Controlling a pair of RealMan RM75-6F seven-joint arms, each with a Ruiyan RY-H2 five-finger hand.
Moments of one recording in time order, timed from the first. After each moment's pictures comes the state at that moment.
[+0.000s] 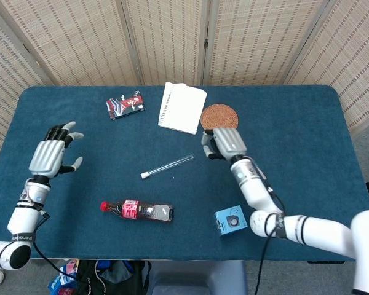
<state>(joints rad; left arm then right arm) -0.62 -1.19 -0.21 -1.53 1.09 1.09 0.08 0.99 -1.43 0.28 -1.52 -0.66 0.94 -0.26</state>
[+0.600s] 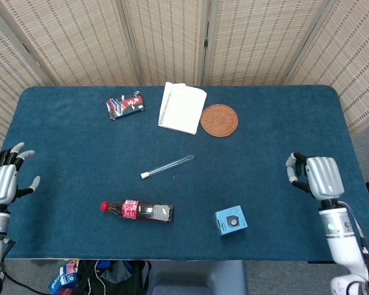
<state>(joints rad) -0.38 -1.15 -0.14 -1.51 1.13 1.28 -0.02 0.45 -1.12 0.03 -1.75 -1.21 1.45 -0.06</state>
